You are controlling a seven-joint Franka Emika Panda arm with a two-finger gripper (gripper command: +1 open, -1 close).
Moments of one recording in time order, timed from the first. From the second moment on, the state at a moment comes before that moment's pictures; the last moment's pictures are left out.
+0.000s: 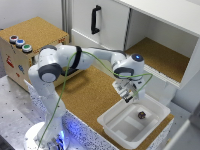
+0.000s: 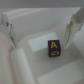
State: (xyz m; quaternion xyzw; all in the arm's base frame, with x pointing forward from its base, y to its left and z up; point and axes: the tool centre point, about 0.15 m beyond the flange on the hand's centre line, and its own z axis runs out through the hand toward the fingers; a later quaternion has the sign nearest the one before) arm 0.372 -0.390 0.323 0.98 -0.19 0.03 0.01
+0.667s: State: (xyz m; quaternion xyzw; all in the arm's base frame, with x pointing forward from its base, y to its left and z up) arm 0.373 -0.433 0.254 0.98 -0.17 0.05 -0.01
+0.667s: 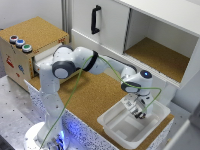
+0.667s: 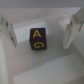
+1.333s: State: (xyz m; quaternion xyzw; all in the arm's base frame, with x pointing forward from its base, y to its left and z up) arm 0.404 -0.433 0.240 0.98 -0.16 0.07 0.00
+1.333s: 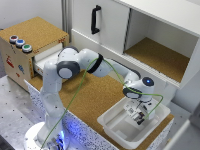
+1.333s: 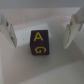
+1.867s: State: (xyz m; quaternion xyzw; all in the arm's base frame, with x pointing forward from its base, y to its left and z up) arm 0.422 -0.432 0.219 0.98 -0.18 0.07 0.02
